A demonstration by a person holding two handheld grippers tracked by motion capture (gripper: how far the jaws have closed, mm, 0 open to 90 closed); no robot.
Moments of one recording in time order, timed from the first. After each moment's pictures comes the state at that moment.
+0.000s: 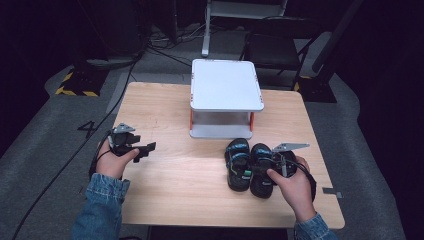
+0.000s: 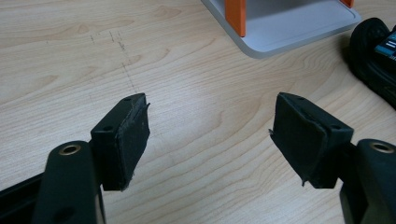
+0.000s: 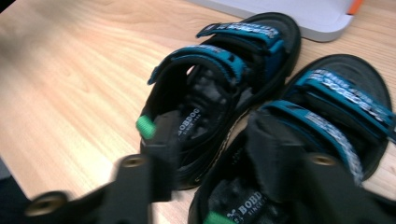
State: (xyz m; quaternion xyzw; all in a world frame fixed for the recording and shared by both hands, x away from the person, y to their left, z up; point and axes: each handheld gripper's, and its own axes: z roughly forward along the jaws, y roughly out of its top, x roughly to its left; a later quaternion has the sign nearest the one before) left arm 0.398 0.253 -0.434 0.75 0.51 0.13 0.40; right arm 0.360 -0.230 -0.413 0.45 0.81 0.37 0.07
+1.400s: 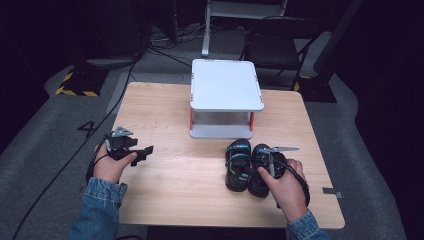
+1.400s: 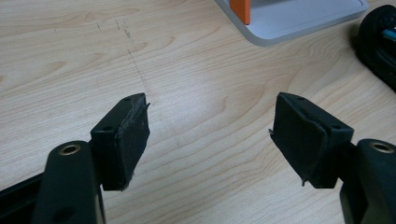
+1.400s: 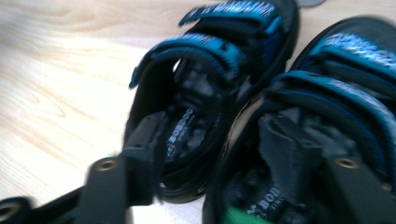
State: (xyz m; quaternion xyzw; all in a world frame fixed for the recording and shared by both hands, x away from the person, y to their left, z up) left arm 0.388 0.258 -0.436 0.75 0.51 0.14 0.39; right arm 0.357 -0.203 -0.426 0.54 0.77 0.33 0.08
